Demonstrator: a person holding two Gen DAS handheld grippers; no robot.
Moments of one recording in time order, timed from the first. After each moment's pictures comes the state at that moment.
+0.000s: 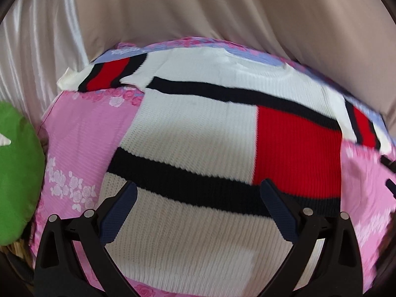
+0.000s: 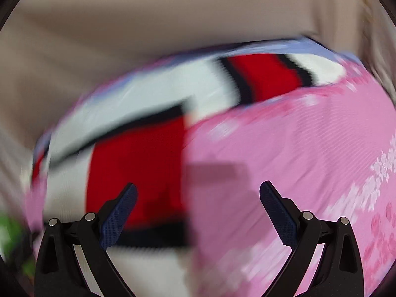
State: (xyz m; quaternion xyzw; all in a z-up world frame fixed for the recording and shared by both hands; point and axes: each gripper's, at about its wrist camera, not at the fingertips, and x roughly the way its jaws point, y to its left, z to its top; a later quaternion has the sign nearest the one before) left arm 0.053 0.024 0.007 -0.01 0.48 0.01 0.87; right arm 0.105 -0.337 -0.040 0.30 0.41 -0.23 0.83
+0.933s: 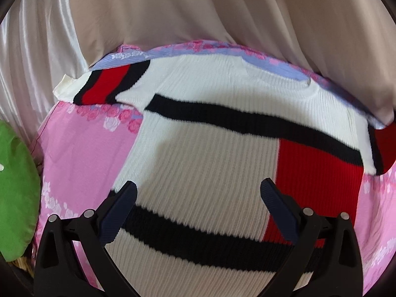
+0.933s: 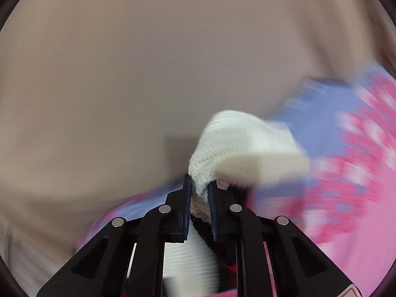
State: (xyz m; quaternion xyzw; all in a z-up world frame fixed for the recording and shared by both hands) left arm 0.136 0.024 -0.003 -0.01 0.49 0.03 0.87; right arm 0.259 -0.429 0.034 0.33 0.27 -0.07 0.90
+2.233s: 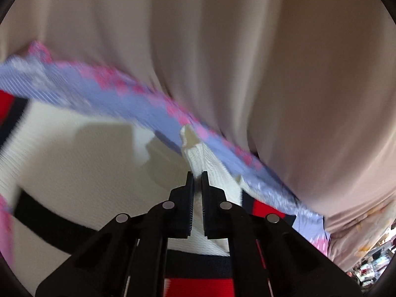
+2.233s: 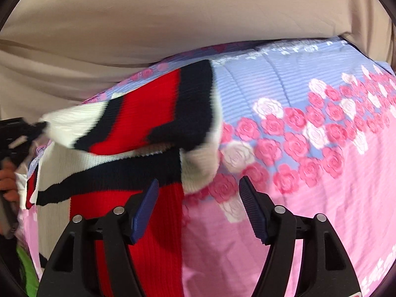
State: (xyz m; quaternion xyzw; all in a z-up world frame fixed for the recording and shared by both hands) left arm 0.341 -0.013 0.010 -0.23 0.44 -0.13 0.86; right arm 0.217 -0.318 -0.091 0.24 0.45 -0.14 0.85
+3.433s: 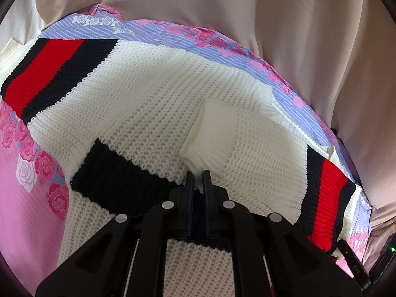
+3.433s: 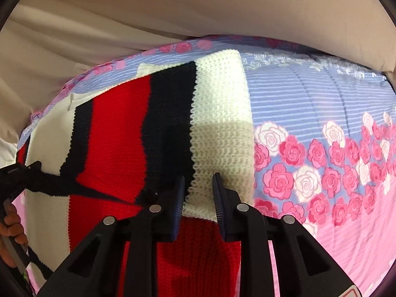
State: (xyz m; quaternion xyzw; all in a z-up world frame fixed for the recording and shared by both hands) left arm 0.316 0.054 -0.080 -0.18 0.52 -0.01 0.83; right arm 0.287 -0.273 -0.104 0.16 0.51 -0.10 0.84
